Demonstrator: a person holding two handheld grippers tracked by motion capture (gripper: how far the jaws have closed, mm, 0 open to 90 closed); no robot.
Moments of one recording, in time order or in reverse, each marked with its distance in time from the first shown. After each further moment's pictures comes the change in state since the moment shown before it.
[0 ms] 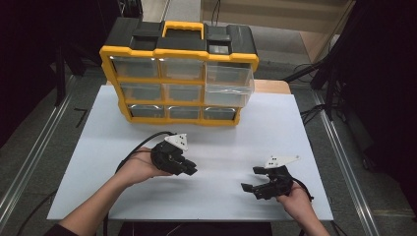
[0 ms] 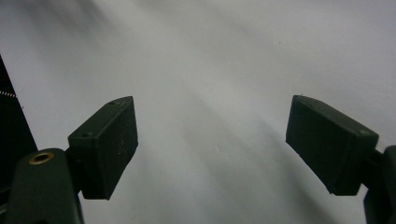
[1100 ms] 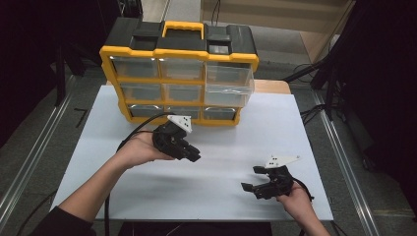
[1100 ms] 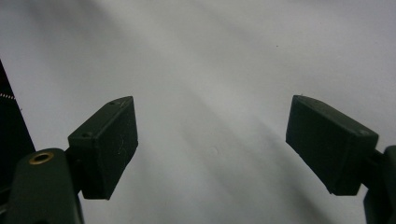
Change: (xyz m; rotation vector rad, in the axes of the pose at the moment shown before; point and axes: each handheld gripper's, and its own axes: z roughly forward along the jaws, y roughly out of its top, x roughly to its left) left arm 0.007 0.046 -0.034 0.021 -0.035 0.031; right arm 0.000 0.000 -0.001 -0.007 -0.007 -0.008
